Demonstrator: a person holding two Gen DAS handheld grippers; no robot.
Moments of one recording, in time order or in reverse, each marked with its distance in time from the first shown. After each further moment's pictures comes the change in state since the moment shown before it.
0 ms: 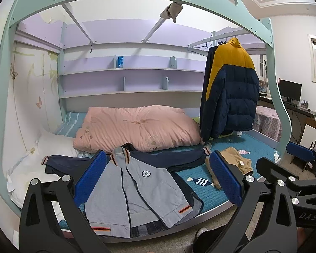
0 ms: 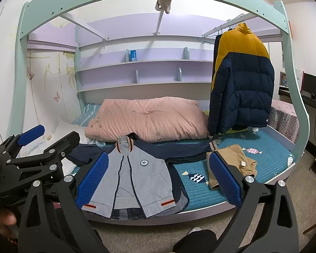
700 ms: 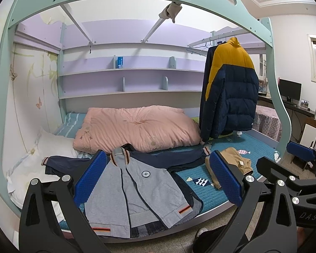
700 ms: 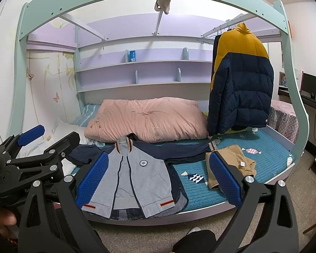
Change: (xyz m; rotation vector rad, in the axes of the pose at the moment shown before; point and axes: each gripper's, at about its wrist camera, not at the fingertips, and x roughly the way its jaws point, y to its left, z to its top) left arm -0.002 -0.004 0.001 0.001 -0.004 0.006; right arm -0.002 0.001 0.000 0.001 -0.004 -0.003
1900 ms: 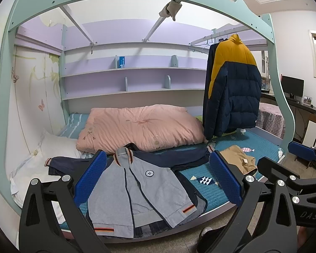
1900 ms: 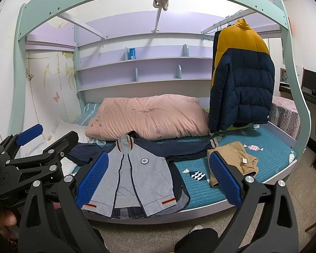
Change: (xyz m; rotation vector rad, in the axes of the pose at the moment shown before) left arm 0.004 0.008 0.000 0.014 0.001 0.014; right arm -0.002 0.005 -0.004 0.010 0.008 0.000
